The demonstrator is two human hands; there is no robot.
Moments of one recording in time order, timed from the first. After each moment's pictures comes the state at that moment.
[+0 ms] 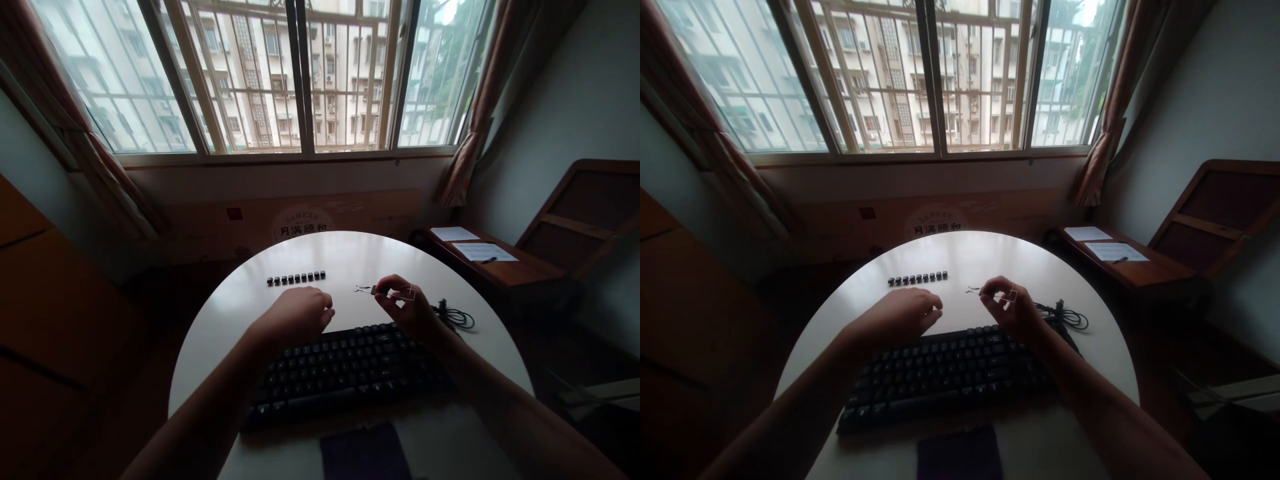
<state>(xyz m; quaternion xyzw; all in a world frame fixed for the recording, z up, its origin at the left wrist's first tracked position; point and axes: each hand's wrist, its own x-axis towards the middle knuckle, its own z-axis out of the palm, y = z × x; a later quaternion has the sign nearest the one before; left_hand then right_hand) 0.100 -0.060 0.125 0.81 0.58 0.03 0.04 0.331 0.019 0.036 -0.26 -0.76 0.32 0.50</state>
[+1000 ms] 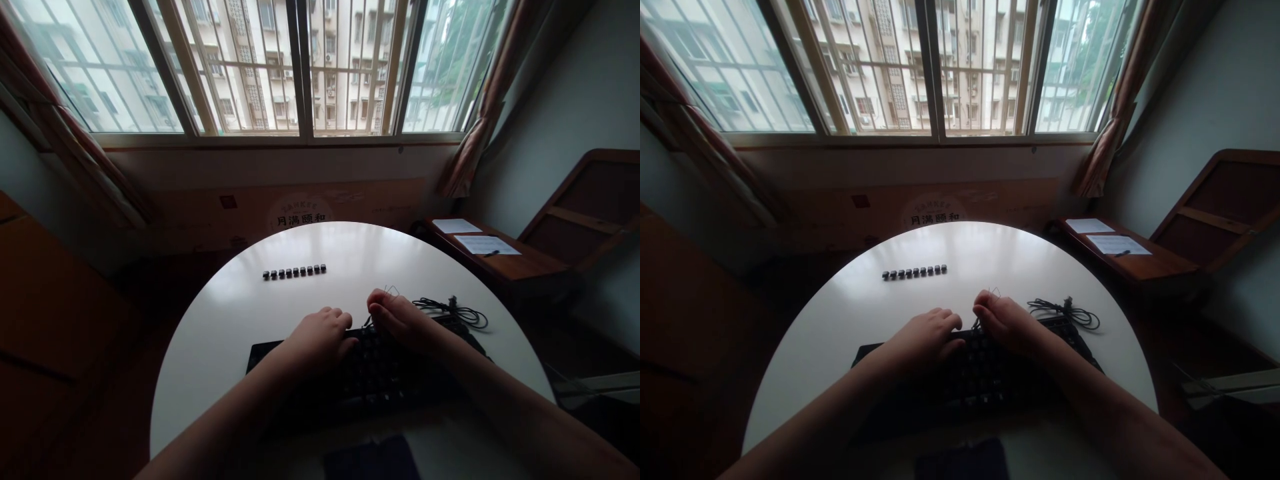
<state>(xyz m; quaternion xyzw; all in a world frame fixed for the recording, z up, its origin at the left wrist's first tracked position) 0.108 -0.045 0.045 0.84 0.53 0.04 0.10 0.323 0.021 0.023 -0.30 -0.83 0.40 0.25</state>
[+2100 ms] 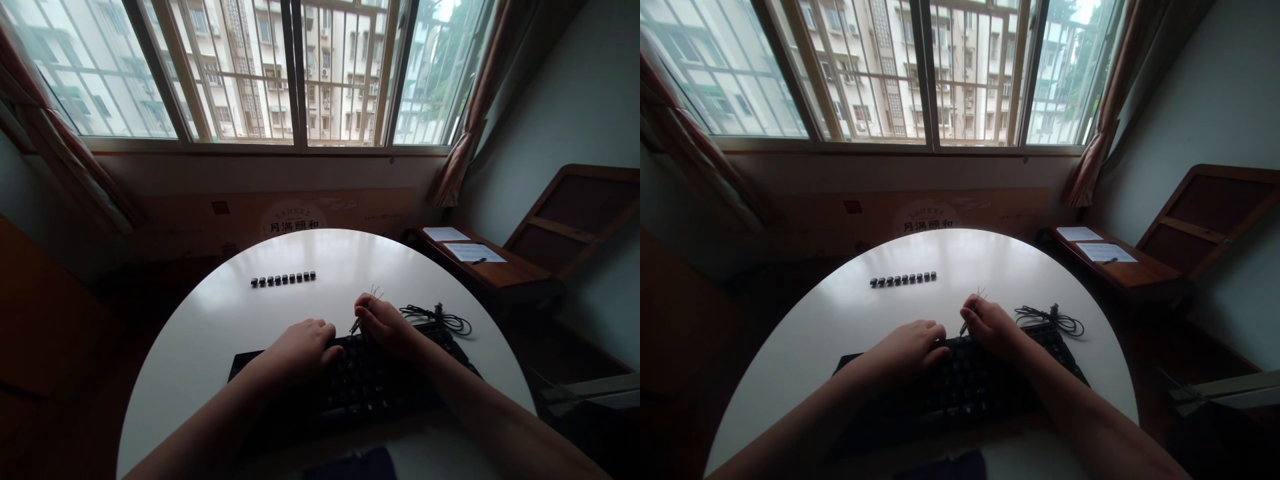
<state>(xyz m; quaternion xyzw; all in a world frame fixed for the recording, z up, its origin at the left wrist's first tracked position) 0.106 -0.042 0.043 0.83 0.54 0.02 0.12 0.317 0.029 0.008 -0.30 -0.78 0.45 0.32</state>
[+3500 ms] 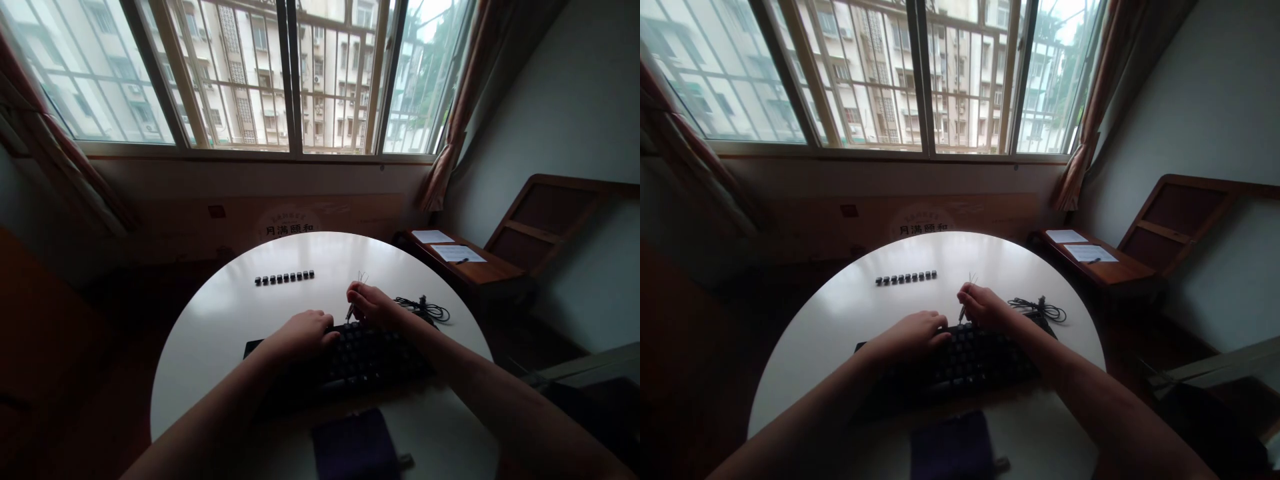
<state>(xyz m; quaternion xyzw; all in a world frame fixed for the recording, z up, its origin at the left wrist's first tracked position) 0.103 -0.047 0.053 0.85 0.52 0.01 0.11 0.311 0.036 0.022 -0.29 -0.78 0.47 0.30</state>
